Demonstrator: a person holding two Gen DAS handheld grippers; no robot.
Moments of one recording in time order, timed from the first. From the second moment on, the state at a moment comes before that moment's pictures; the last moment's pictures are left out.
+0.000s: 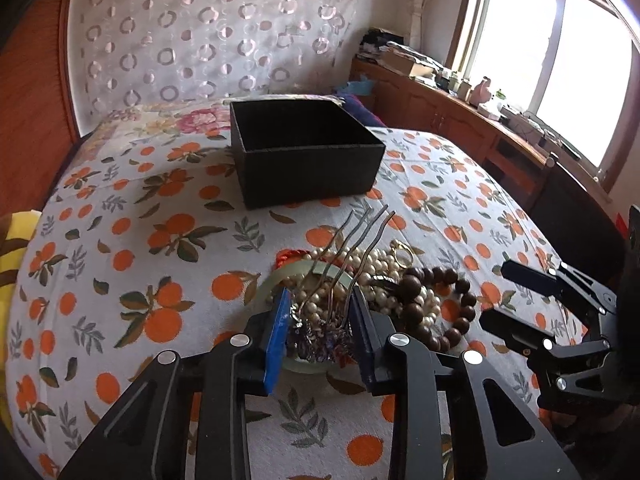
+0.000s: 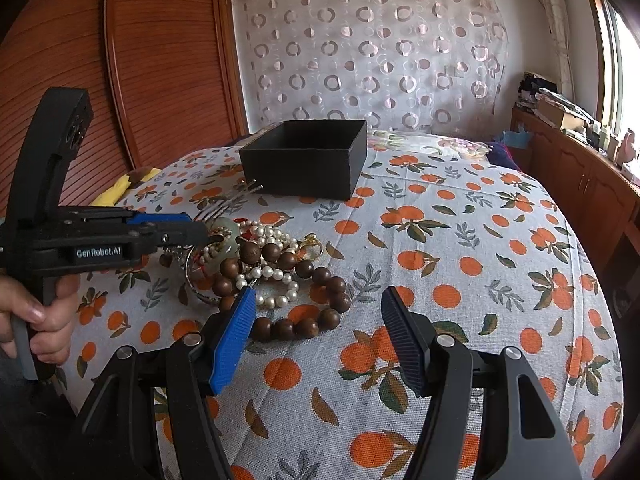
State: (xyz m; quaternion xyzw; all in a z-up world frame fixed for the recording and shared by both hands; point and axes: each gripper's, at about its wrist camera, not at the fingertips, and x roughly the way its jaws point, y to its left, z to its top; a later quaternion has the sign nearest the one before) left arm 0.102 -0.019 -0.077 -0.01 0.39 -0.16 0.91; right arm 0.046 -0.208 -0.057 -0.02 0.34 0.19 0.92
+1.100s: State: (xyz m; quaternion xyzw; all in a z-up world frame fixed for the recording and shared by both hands) left arm 0.090 0.003 -0.028 -0.02 0.32 -0.14 0.94; right arm 0.053 -0.157 -0.055 -0.09 0.37 0.28 0.88
